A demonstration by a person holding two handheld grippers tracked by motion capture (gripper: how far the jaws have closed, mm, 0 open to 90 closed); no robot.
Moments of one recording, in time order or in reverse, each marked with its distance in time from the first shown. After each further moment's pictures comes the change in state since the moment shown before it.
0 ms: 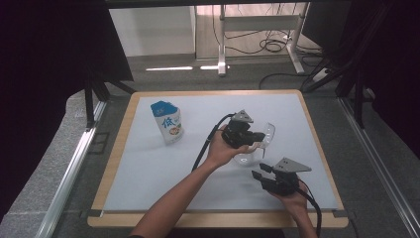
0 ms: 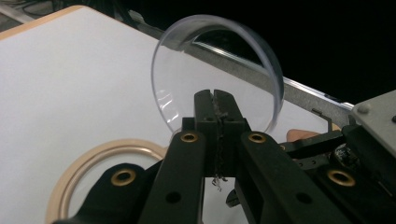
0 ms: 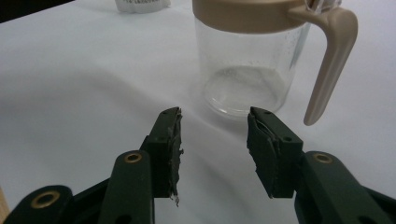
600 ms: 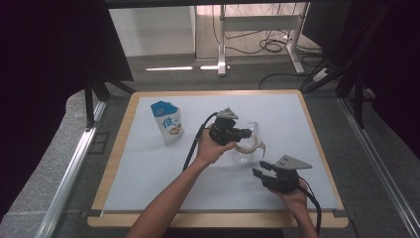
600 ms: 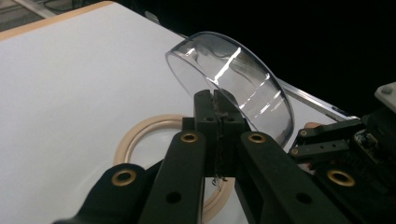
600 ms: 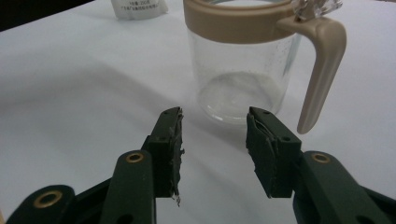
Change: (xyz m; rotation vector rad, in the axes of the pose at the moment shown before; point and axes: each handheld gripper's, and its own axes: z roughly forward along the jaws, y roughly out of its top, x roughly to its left) left arm 0.022 -0.009 -0.015 -0.021 0.028 -0.055; right arm -0.006 0.003 0.002 -0.006 0.003 0.012
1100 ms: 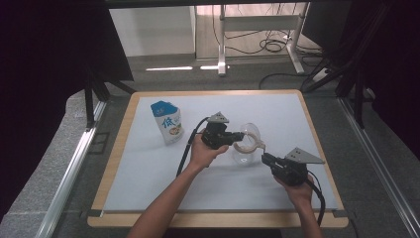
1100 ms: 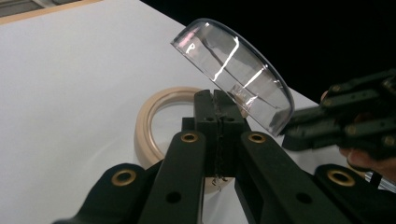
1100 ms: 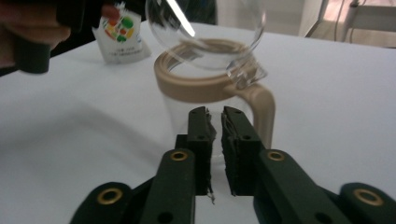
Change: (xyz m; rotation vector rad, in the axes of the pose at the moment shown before) left arm 0.014 -0.023 -0.013 -0.024 0.011 -0.056; right arm -0.014 0.019 -0.016 -0.099 -0.035 0.039
